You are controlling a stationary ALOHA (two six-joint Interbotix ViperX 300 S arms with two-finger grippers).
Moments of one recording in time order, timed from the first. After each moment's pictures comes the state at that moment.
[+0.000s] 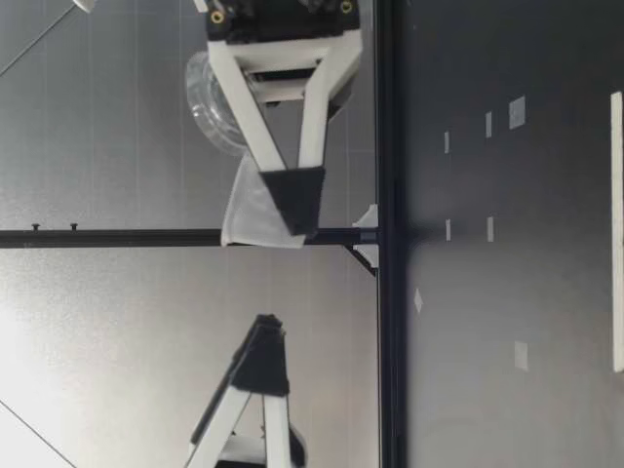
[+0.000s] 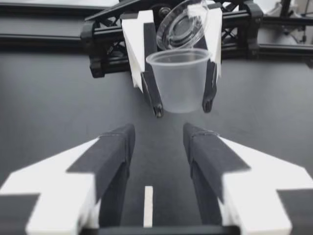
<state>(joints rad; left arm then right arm) 0.00 -0.15 1.03 0.05 -0.78 -0.08 -0.01 0.09 0.93 -0.04 -0.97 0.16</state>
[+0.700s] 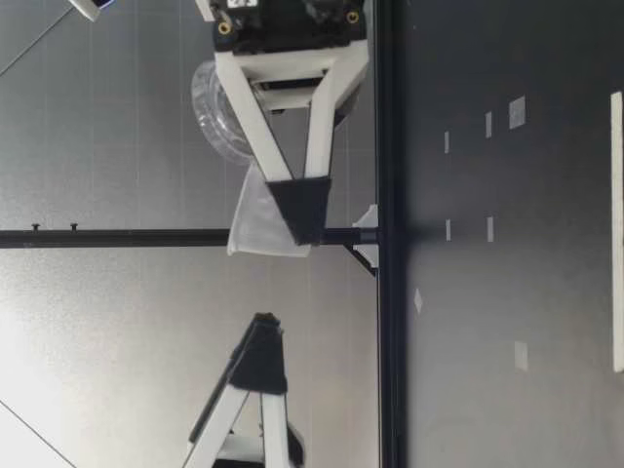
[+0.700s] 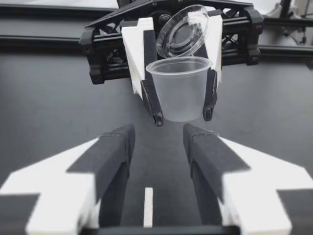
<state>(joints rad) 0.00 -0.15 1.03 0.05 -0.78 -0.08 -0.01 0.10 0.92 -0.04 -0.97 0.16</state>
